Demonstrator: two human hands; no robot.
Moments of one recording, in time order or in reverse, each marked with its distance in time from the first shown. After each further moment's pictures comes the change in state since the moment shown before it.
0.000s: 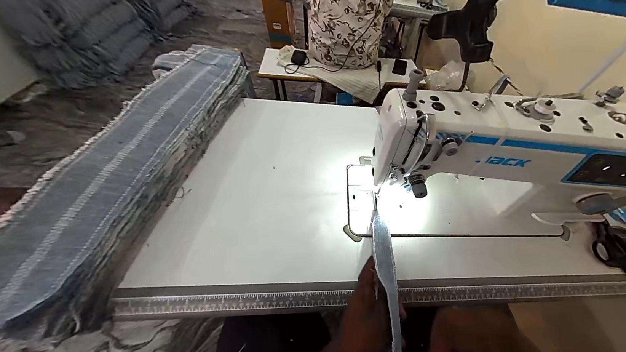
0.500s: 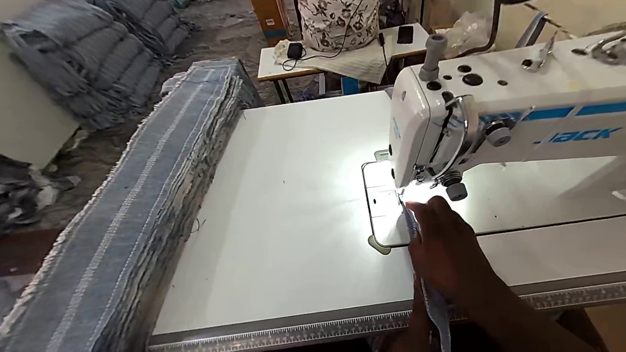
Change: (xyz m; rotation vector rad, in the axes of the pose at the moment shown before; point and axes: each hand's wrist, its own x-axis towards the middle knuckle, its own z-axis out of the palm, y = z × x) left_hand -0.019 -0.006 -0.007 0.612 -0.122 -0.032; right_hand 0.154 0.061 0.026 -0.691 0.485 0.350
